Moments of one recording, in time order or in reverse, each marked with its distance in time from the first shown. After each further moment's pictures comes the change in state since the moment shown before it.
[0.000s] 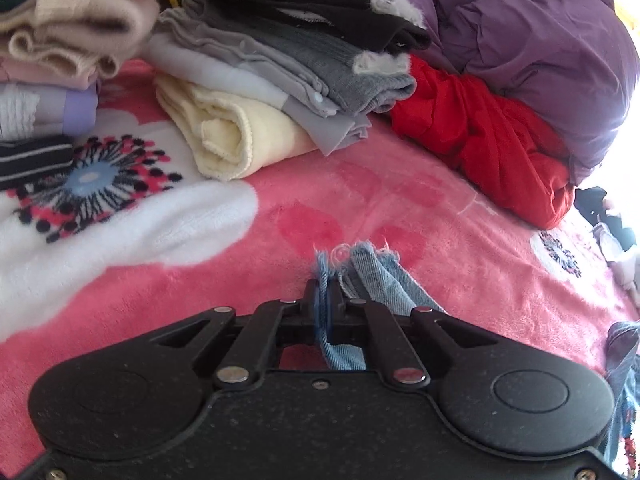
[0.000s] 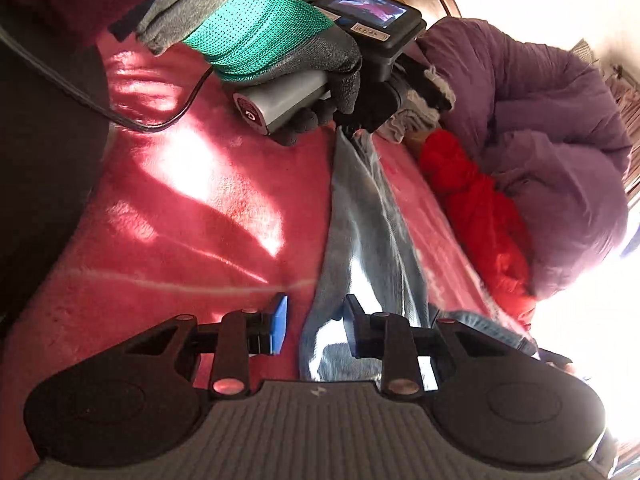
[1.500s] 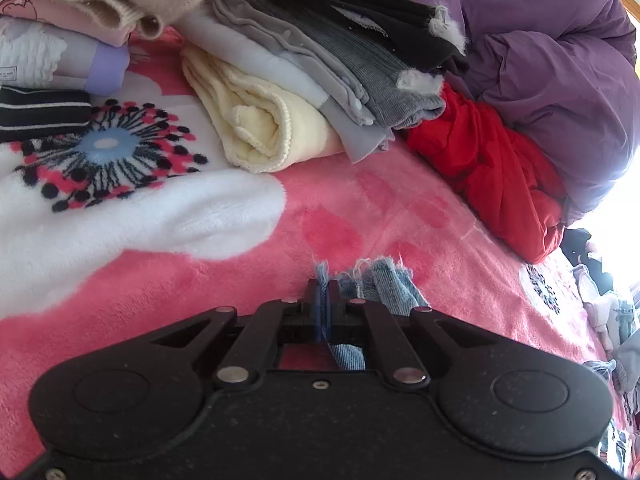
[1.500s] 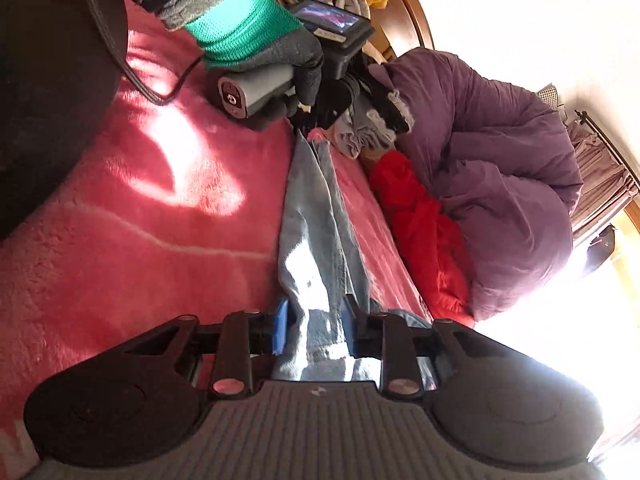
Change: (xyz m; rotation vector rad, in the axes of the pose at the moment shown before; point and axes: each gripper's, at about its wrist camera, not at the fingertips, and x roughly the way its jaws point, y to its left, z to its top) left arm 0.001 0.029 0.005 -0.151 0.014 -0.066; right arm -0.017 0.003 -0.026 -0.089 -0.067 -0.153
